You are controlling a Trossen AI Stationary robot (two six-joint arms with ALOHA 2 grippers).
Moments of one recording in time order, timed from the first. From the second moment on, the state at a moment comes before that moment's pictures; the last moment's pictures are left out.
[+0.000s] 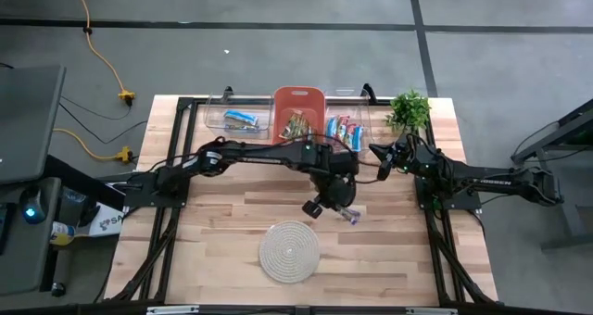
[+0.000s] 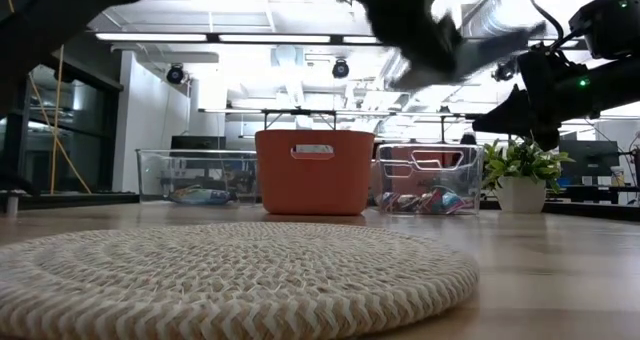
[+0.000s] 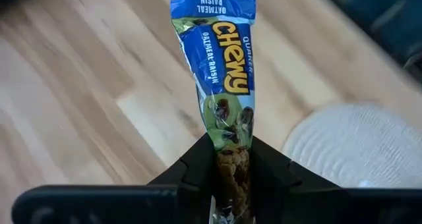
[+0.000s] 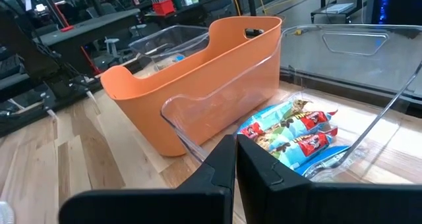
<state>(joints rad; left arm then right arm) -0.03 2.35 2.35 -1.06 0.42 0.59 -0.27 0.43 0.01 0.23 0.28 0.36</state>
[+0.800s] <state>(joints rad) -0.02 1.89 2.36 -0.71 0.22 0.07 -0.27 0.43 0.01 0.22 0.28 0.36</state>
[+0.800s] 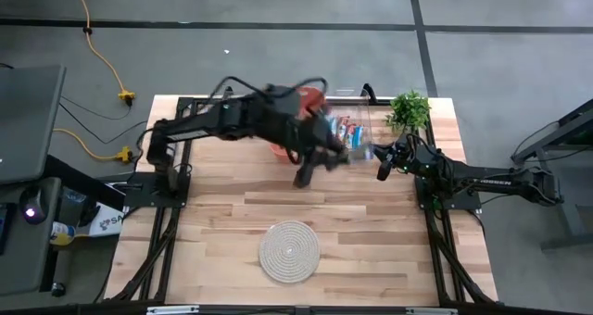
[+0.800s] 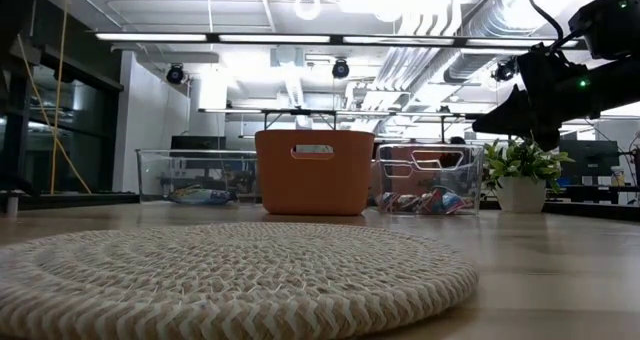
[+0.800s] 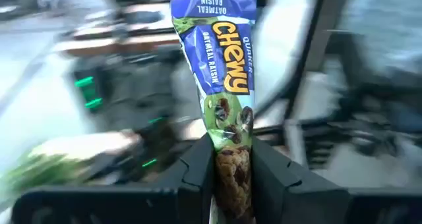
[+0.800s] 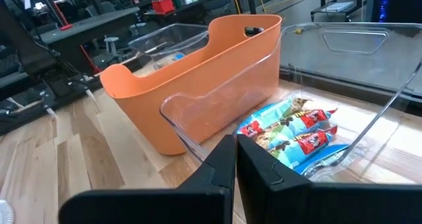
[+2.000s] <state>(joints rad) 0.66 1.65 2.18 -1.40 -0.32 0.08 -0.27 0.43 0.01 0.23 0.28 0.36</state>
